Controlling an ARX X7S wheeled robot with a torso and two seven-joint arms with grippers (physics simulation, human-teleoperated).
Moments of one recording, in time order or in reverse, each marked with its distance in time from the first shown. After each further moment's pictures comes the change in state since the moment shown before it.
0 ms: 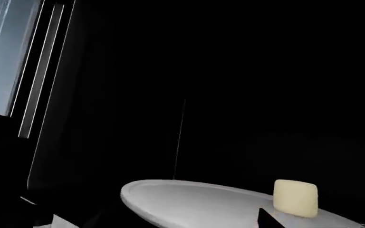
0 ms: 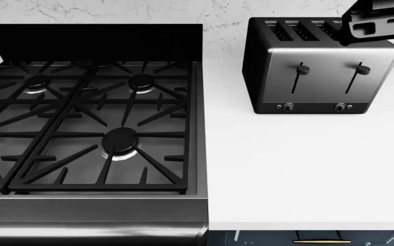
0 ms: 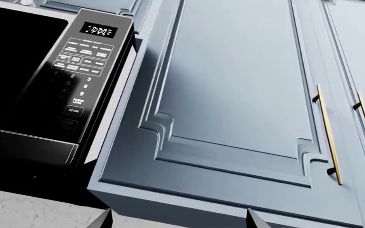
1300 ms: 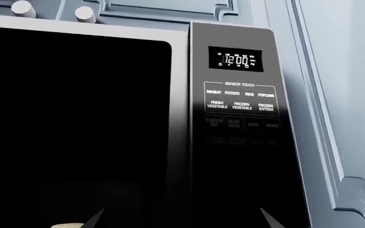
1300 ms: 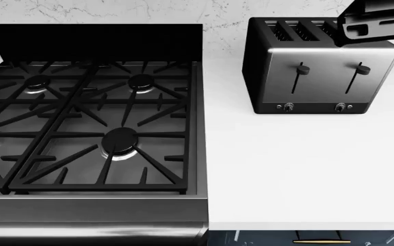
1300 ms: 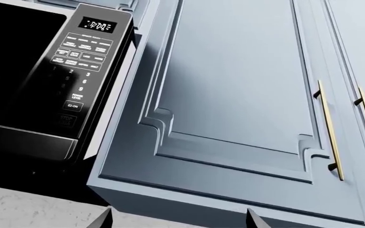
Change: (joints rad) left arm 0.150 0.090 -0.173 0.885 -0.406 -0.440 -0.072; right arm -0.022 -0.026 0.001 0.011 -0.049 0.001 -0.033
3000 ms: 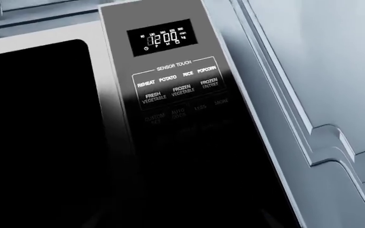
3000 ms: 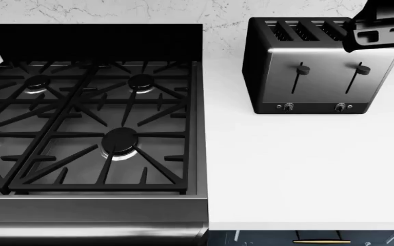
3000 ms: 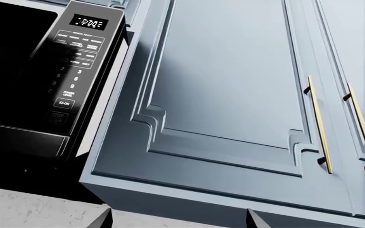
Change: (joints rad) left arm -0.200 0.050 0.269 -0.373 0.186 0.124 0.392; right arm -0.057 -0.010 0.065 -0.020 -0.014 0.009 -0.023
